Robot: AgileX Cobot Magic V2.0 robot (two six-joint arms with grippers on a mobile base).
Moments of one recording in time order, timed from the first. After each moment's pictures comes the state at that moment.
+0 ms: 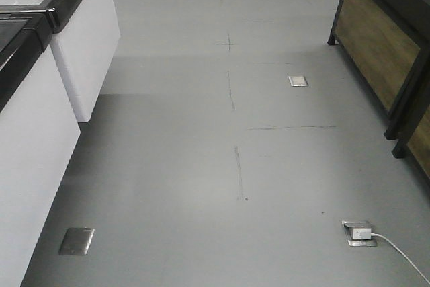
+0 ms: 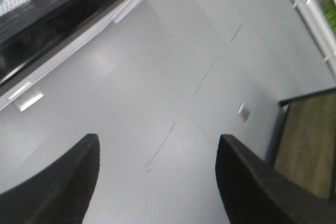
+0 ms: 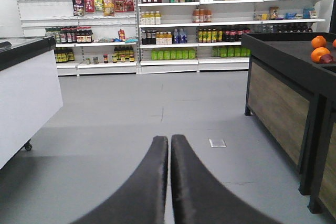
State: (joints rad) left arm 0.54 1.33 -1.47 -0.44 0.95 -0.32; right arm 0.00 -0.01 0.03 -0.05 0.04 0.06
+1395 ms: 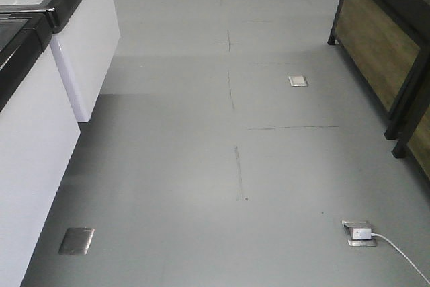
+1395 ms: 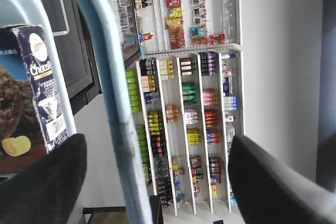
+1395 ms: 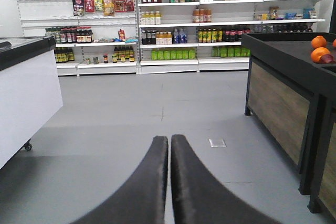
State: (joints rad) left arm 1.12 1.85 -1.52 -1.66 0.98 0.39; right arm 0.00 -0.01 0.03 -0.05 0.04 0.06
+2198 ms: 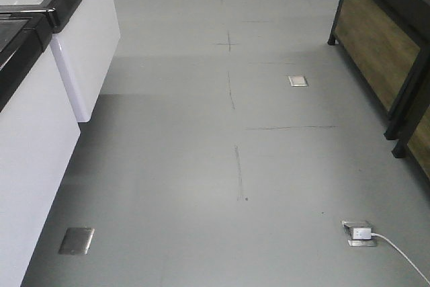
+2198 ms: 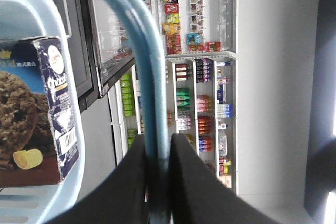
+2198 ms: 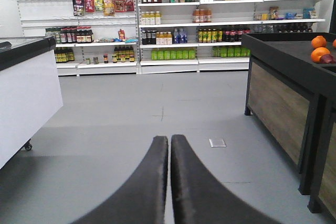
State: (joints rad) left arm 1.13 1.89 -1.52 -1.70 0.99 0.39; right arm 0.00 -0.01 0.03 -0.05 0.04 0.06
